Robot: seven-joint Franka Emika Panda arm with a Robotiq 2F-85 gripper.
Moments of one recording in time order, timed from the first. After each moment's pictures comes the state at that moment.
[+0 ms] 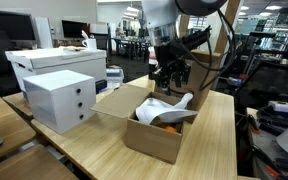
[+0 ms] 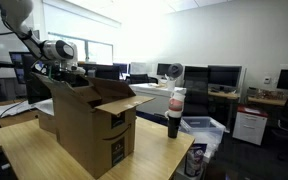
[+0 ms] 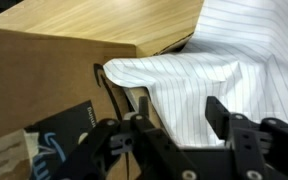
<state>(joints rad) 0.30 0.16 0.10 -2.13 -0.18 1.98 0.83</state>
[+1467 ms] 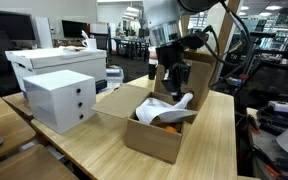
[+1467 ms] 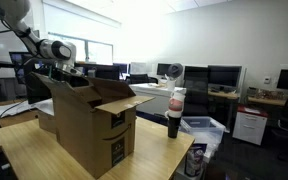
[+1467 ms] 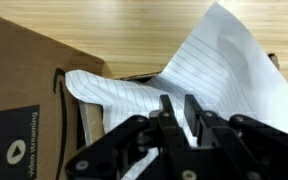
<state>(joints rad) 0.29 0.15 0.15 -2.15 -0.01 1.97 0.42</state>
